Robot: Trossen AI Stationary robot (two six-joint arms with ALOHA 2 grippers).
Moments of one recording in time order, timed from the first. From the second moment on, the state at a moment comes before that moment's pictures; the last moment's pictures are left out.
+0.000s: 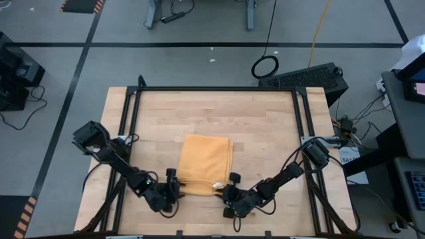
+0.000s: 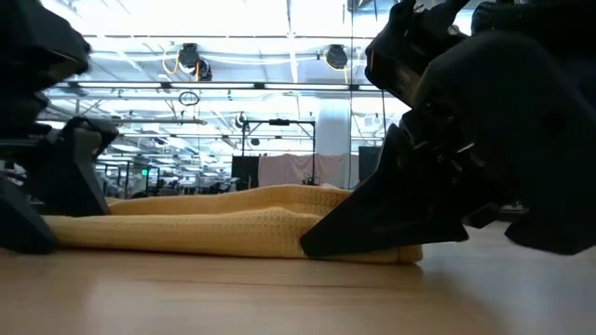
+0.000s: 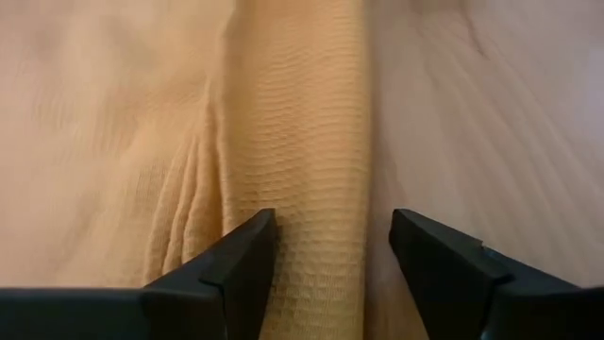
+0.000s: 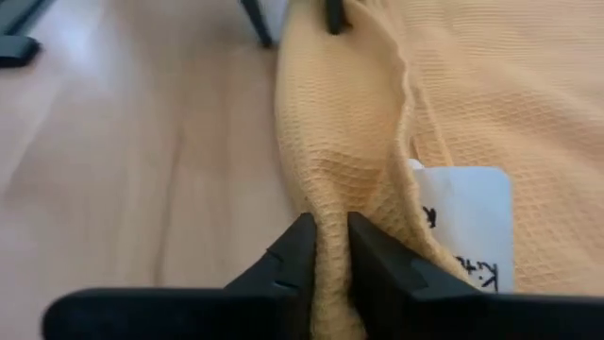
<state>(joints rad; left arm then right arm) -0.77 1.73 0.62 0.15 -0.55 -0.47 0.61 2.14 1.02 0.42 0.64 0.54</state>
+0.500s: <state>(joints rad) -0.73 1.65 0.64 0.14 -0.19 -0.57 0.59 2.11 1.02 0.51 0.32 0.68</state>
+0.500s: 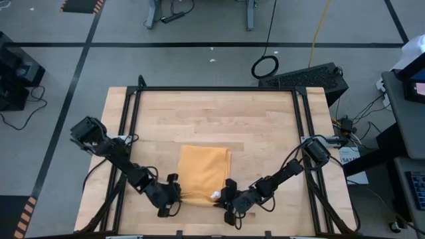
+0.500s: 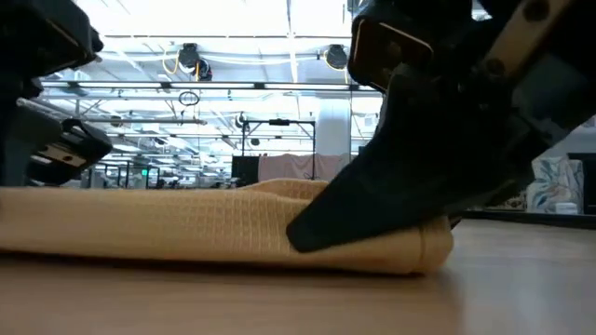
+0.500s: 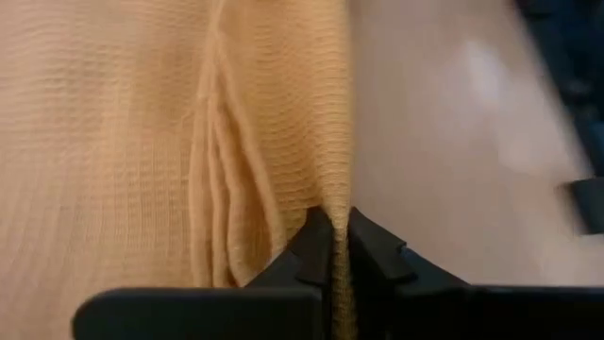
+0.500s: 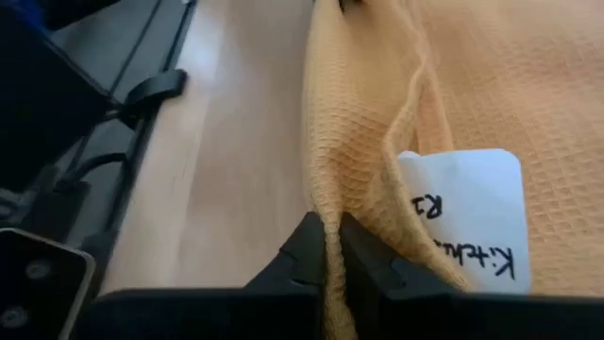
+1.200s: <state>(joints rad) -0.57 1.61 0.64 0.12 0.08 -0.81 0.68 2.02 1.02 0.44 0.41 0.18</state>
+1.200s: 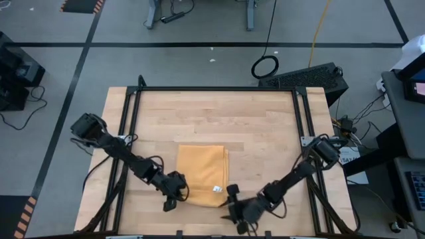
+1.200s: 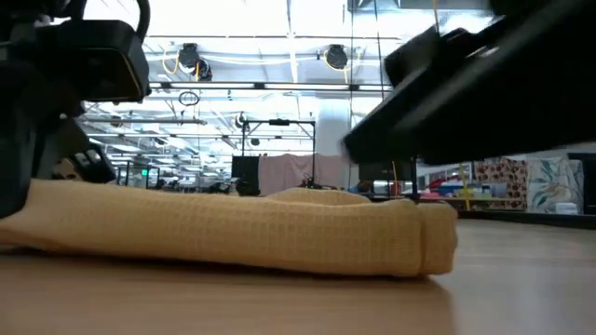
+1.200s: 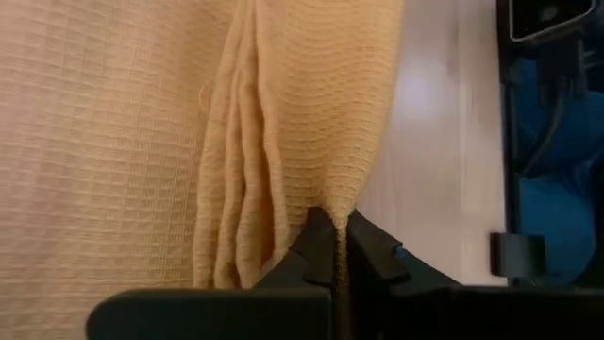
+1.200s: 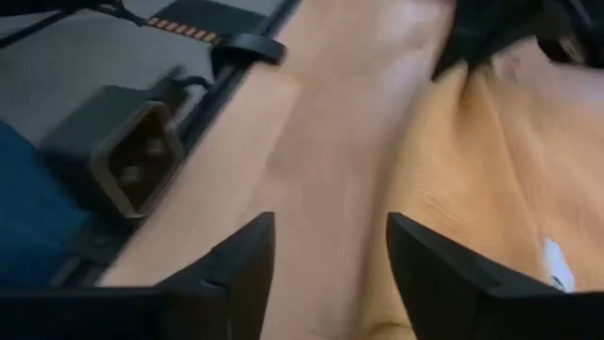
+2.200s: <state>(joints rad) -0.57 1.57 0.64 0.09 -0.09 -0.83 0.61 2.15 1.02 0.51 0.52 0.43</state>
